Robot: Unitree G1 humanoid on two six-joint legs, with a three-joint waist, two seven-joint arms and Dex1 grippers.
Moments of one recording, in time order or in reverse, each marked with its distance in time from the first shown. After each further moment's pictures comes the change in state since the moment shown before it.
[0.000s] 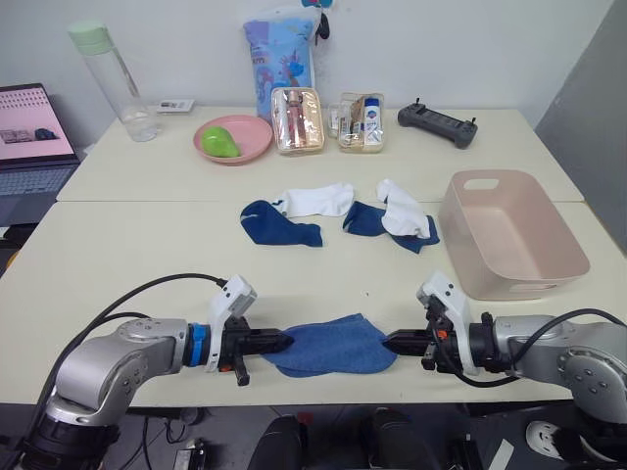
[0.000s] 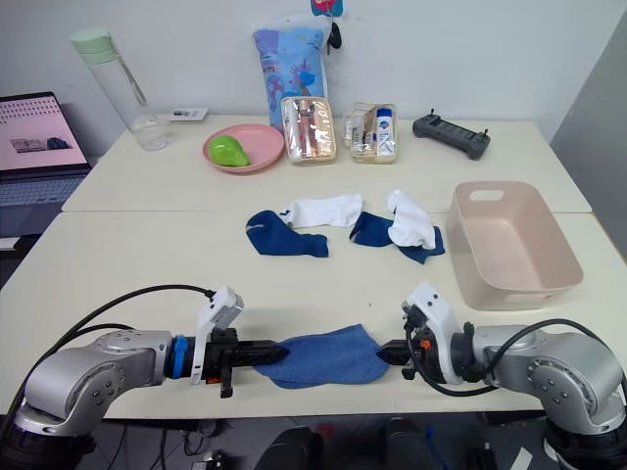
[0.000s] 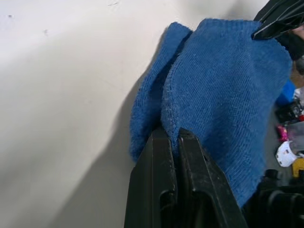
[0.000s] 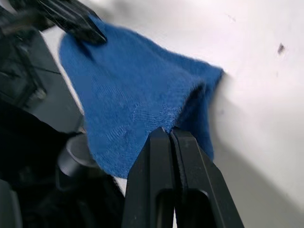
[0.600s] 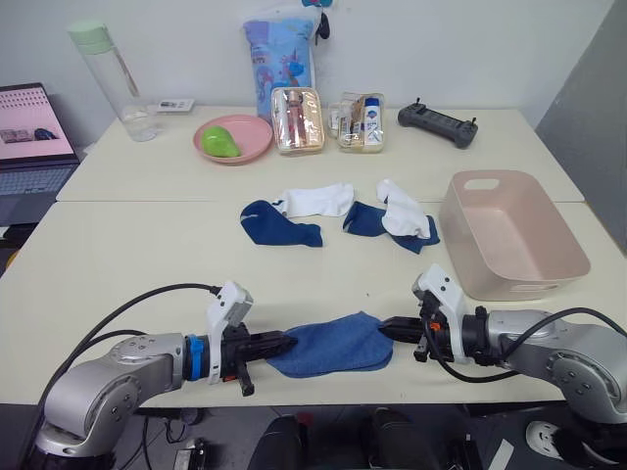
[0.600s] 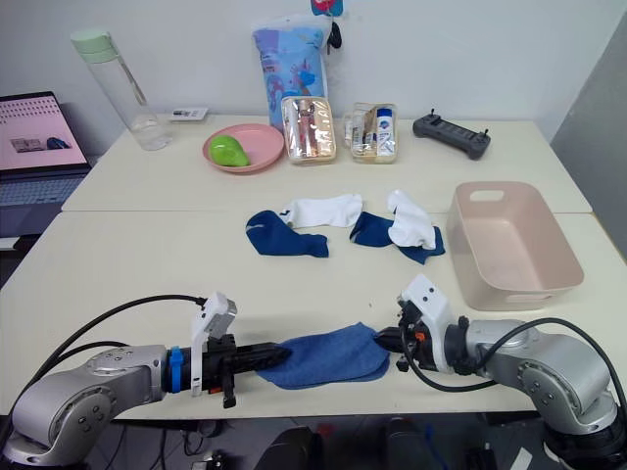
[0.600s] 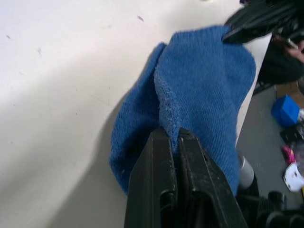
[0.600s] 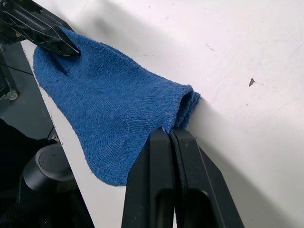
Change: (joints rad) left arm 0.113 -0.056 0.092 -0.131 -0.123 -0.007 0.137; right arm -0.003 -0.038 0.076 0.015 -0.072 -0.175 0.010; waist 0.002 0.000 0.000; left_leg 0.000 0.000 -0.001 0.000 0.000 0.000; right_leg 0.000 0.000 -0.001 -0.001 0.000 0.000
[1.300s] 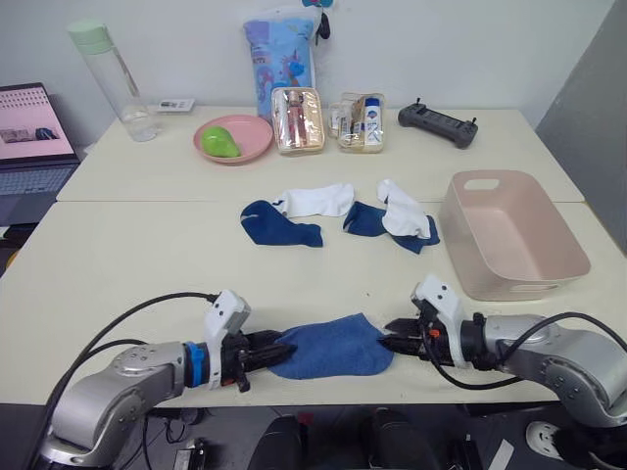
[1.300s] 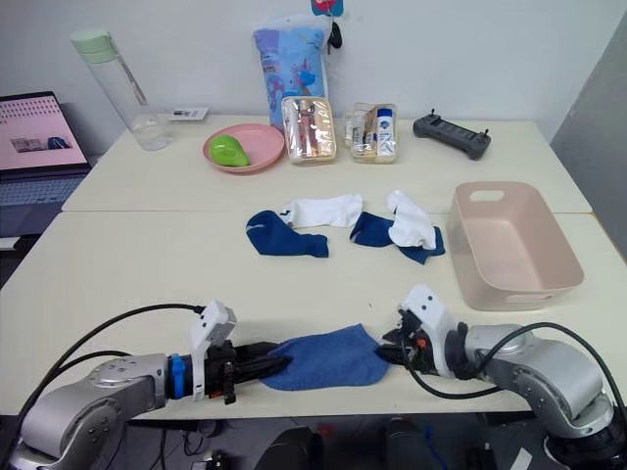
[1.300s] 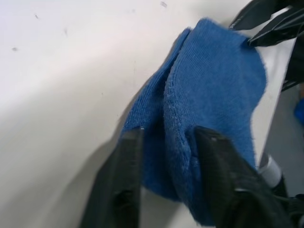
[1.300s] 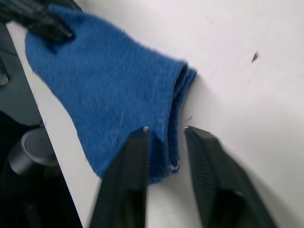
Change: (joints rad) left arm 0.061 0.038 -0.011 0.073 0.071 -0.163 -0.033; right arm 0.043 -0.043 0.034 0.018 -0.072 -0.083 0.036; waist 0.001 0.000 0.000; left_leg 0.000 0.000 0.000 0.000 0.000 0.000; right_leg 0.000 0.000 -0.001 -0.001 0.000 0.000
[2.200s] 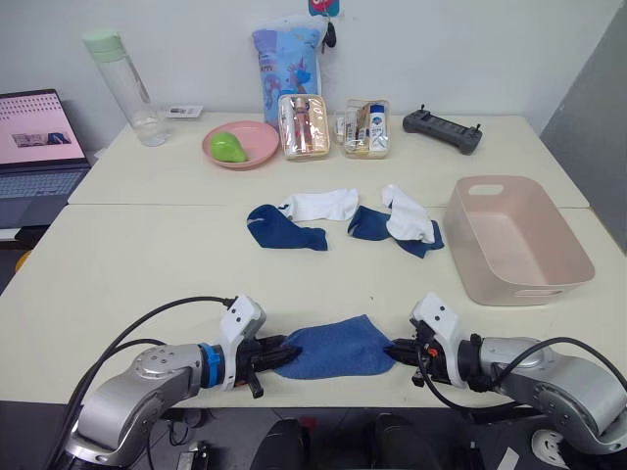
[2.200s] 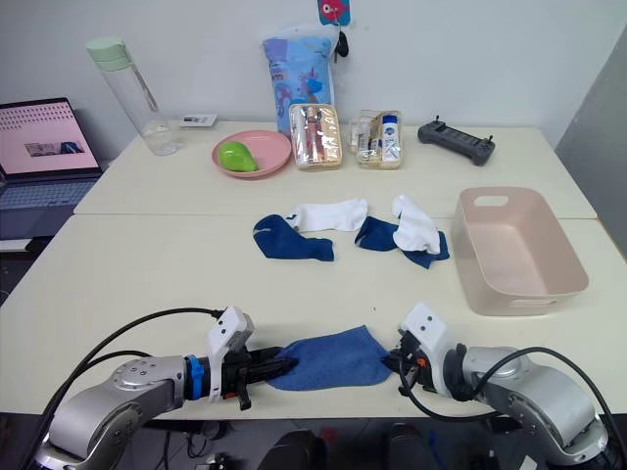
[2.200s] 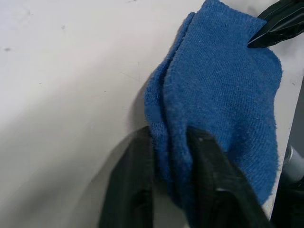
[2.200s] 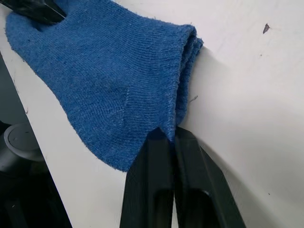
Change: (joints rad) left arm -0.021 -0.039 -0.163 0.040 0.131 -0.076 0.024; right arm 0.127 0.007 0.092 -0.007 -0.123 -0.098 -0.029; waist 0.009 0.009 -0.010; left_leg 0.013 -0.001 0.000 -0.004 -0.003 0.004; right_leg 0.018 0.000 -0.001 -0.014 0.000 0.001
